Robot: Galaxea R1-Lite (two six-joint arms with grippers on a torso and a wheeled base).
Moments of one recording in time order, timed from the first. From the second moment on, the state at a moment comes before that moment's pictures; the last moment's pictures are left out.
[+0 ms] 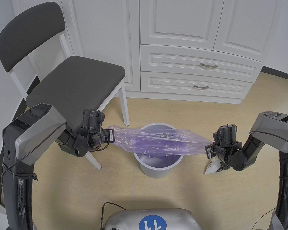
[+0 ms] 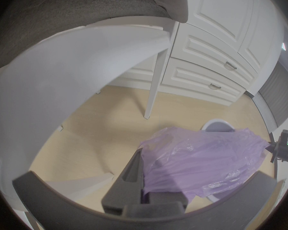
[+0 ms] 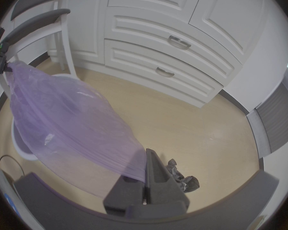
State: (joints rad) left arm -0.30 2.41 -1.30 -0.57 0.15 -0.23; right arm 0.23 2.35 -0.90 -0.93 -0.32 -0.19
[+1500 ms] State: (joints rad) left arm -0.38 2.48 -1.31 -0.62 0.16 -0.34; right arm 0.21 2.45 -0.94 -1.06 -0.22 -0.17
